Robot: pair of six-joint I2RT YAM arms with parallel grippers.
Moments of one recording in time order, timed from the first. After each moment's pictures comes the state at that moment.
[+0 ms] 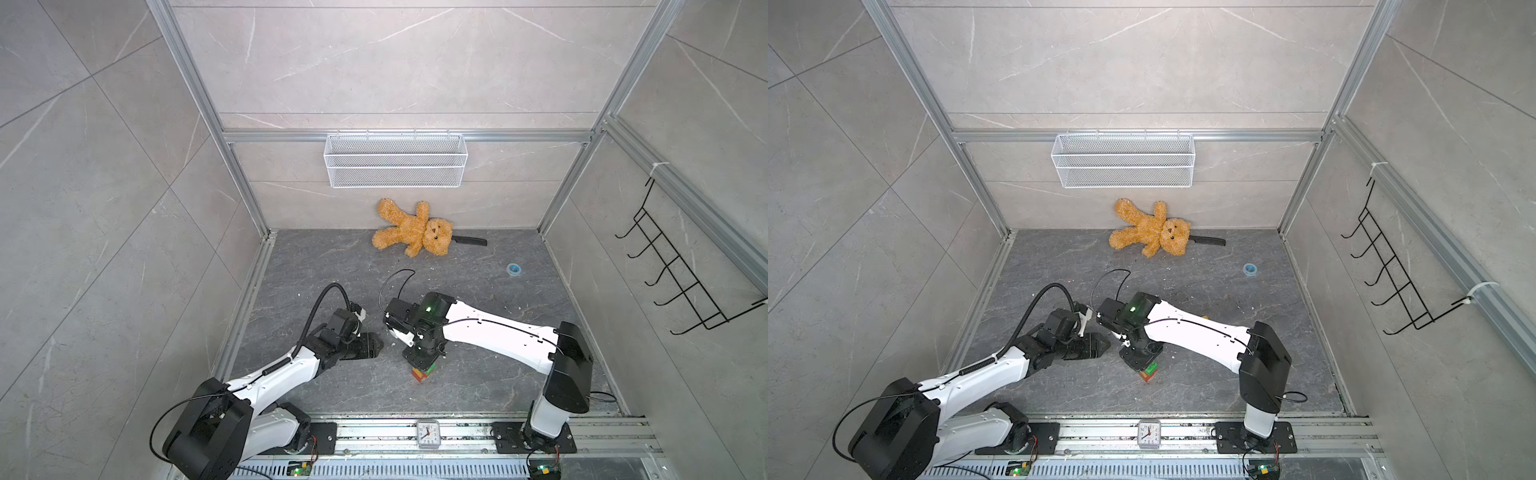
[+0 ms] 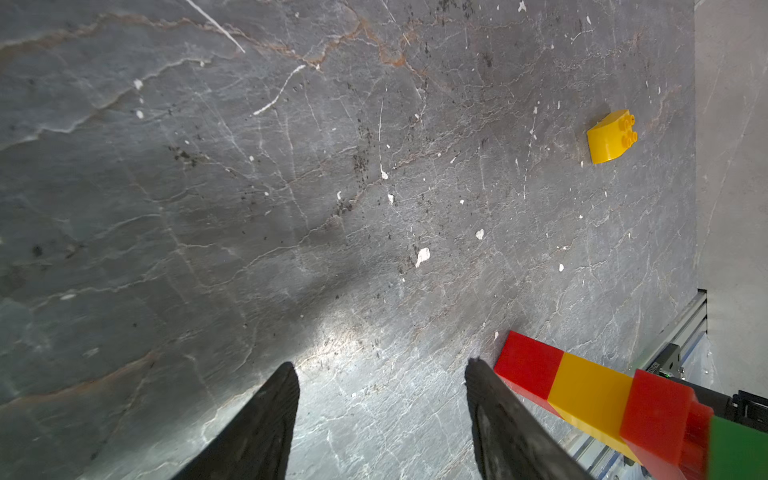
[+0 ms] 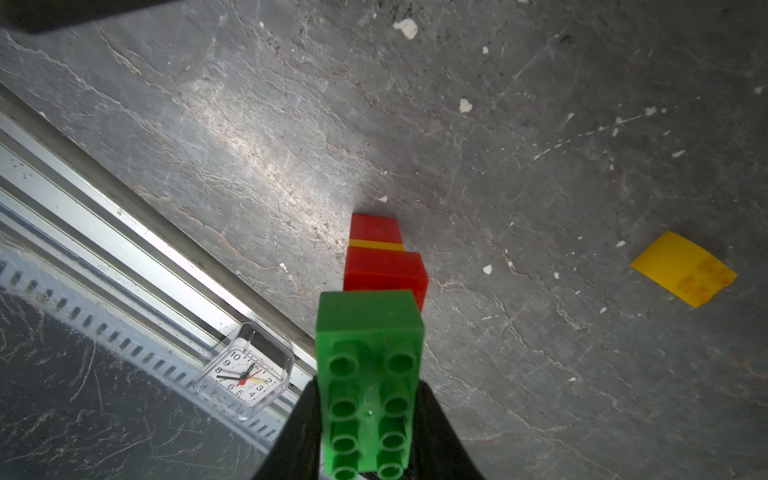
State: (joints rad) left arm -0.58 1.19 0.50 -0.22 0.27 -0.59; right arm 1.06 1.78 1.55 -1.33 0.01 0.21
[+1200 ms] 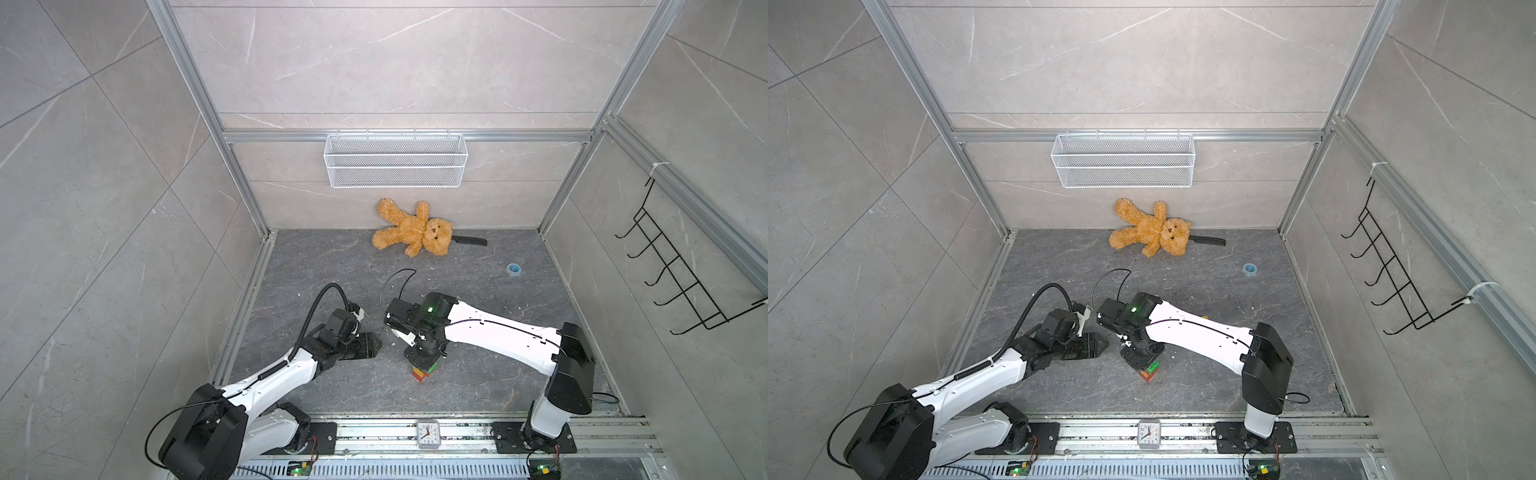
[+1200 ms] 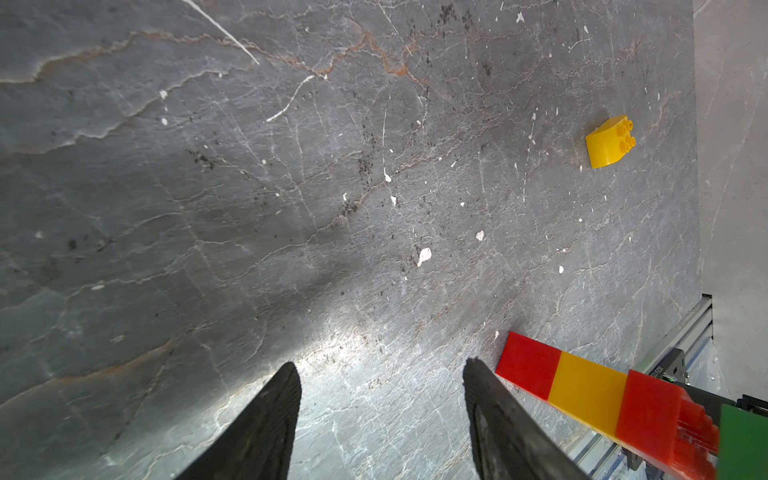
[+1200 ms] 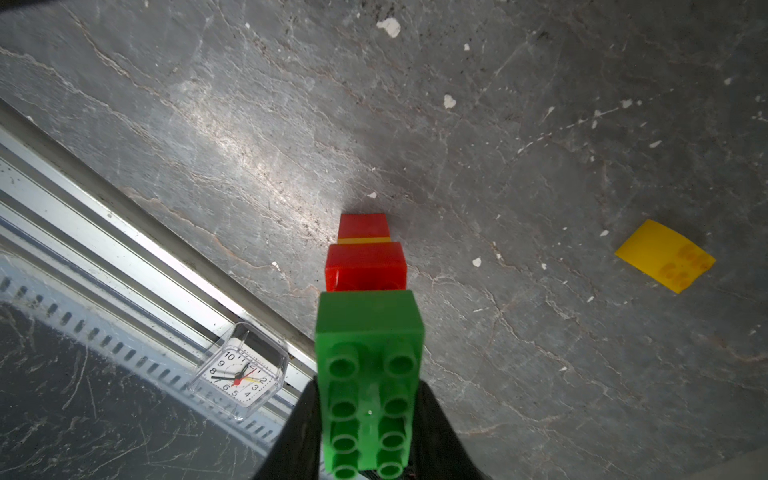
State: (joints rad) left arm -0.58 1.15 0.50 -0.25 0.25 -0.59; right arm 1.07 1.76 1.54 -1.34 0.03 0.23
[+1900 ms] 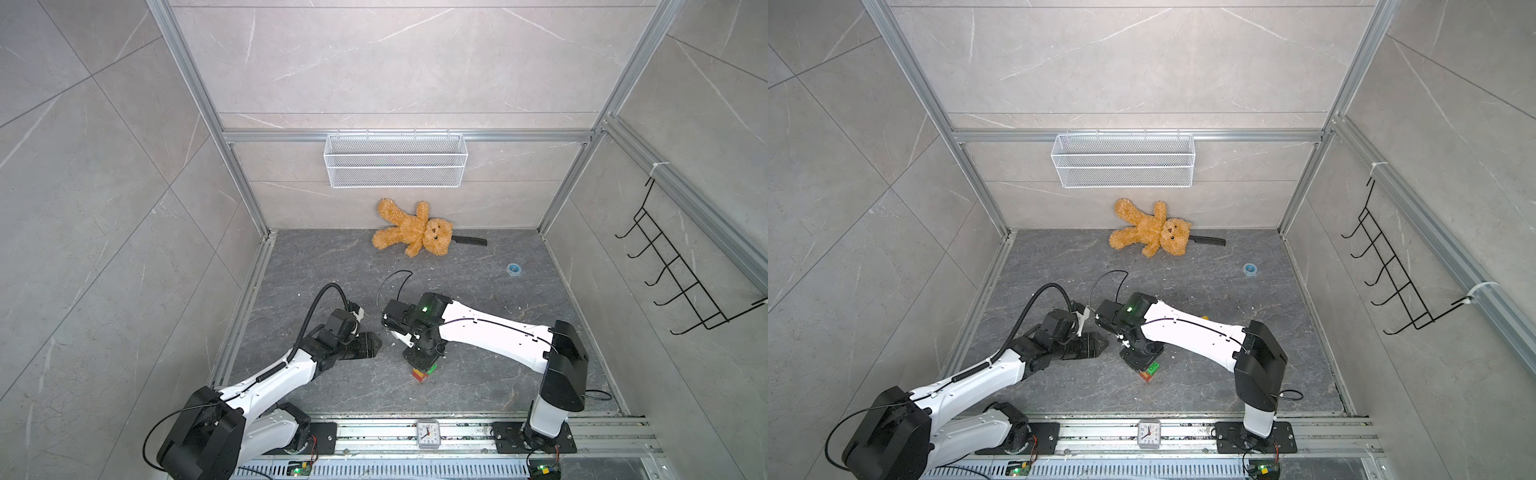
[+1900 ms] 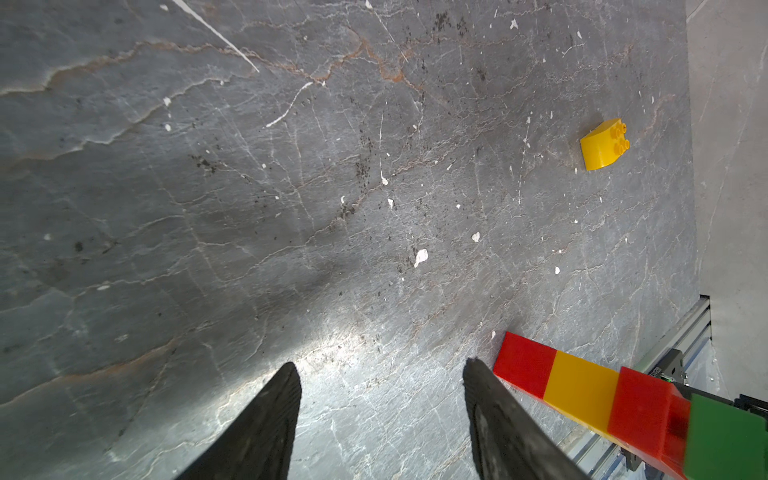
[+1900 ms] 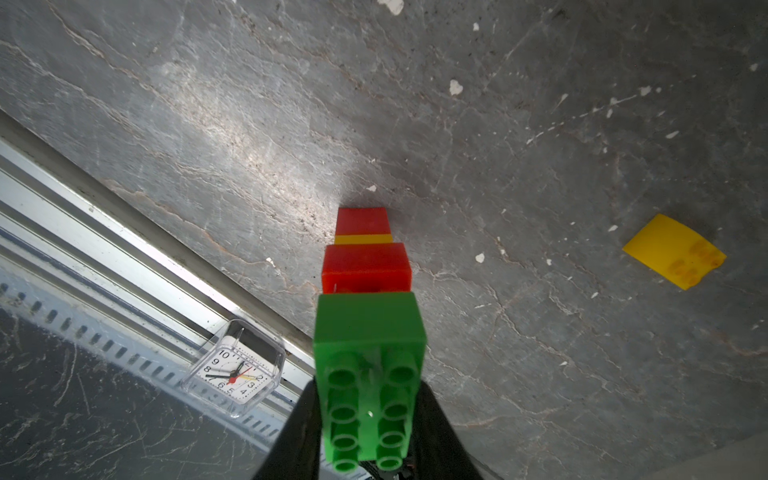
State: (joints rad) left arm -0.58 1.13 0.50 -0.25 0.24 -0.59; right arm 1.07 1.81 1.58 -1.37 0.03 0.22
